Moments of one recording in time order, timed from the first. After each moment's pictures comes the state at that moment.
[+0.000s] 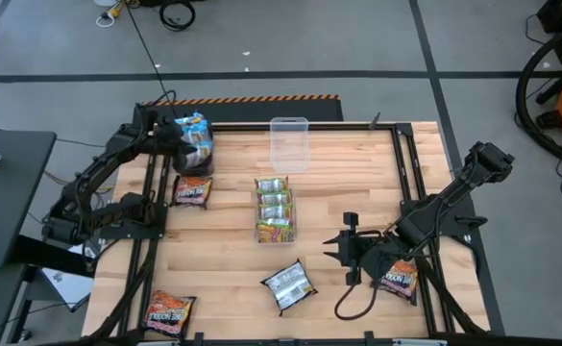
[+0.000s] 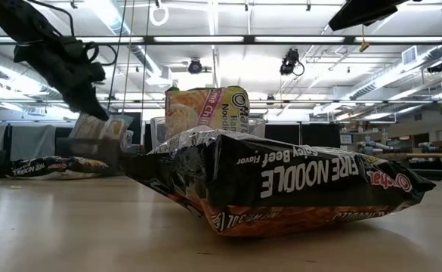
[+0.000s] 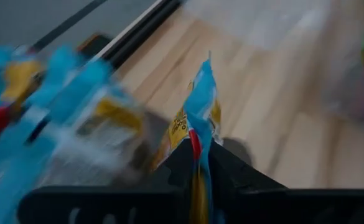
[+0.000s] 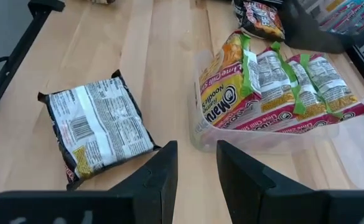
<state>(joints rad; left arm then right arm) 1.30 1.00 0.61 -0.53 0.57 0.54 0.65 1.36 0.92 -0.37 0.63 0.32</state>
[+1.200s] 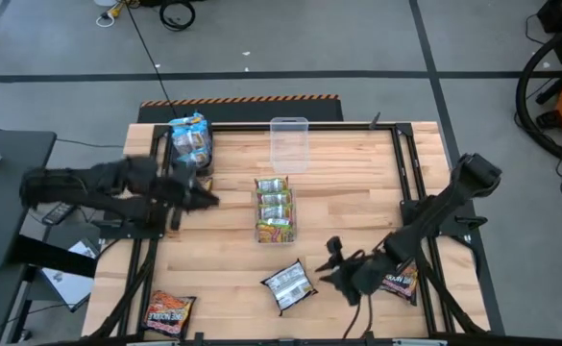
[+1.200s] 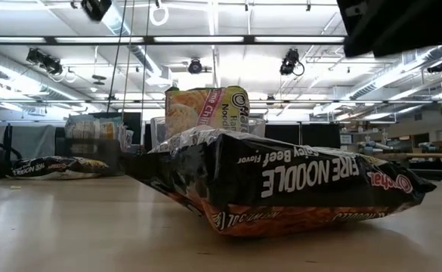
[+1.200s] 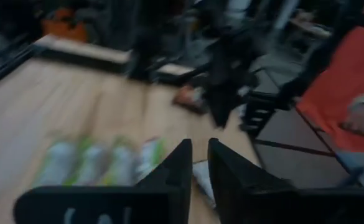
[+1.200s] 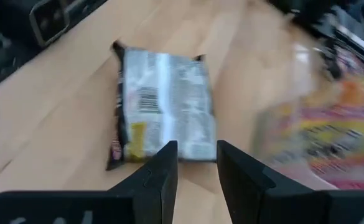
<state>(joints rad) -0.08 0.69 0.78 -0.32 0.05 -0.28 0.69 1.56 0.85 -0.03 0.49 -0.08</state>
